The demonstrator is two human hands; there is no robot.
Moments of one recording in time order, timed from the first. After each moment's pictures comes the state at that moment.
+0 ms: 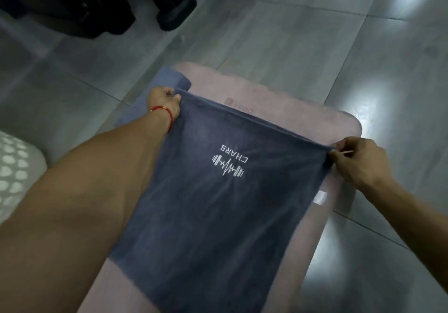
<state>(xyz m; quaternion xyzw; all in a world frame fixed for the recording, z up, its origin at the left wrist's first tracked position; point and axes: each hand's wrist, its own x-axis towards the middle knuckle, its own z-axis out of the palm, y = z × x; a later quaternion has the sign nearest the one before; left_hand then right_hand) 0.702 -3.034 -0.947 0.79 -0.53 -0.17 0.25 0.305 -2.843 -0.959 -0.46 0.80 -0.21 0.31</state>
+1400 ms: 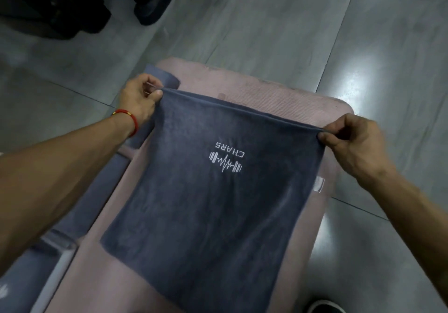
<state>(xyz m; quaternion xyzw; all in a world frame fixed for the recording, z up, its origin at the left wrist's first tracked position) 0.736 -3.035 -0.908 0.65 -0.68 -0.23 0.24 0.319 -2.842 -0.934 -0.44 0.78 -0.31 0.32</state>
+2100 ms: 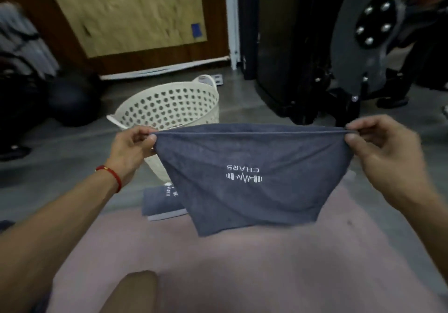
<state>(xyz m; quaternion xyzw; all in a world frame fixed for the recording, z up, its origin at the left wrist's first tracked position) 0.918 -2.610 -0.602 0.71 -0.30 -0.10 0.63 0.540 -2.868 -0.581 -0.74 0.32 -0.44 0.38</state>
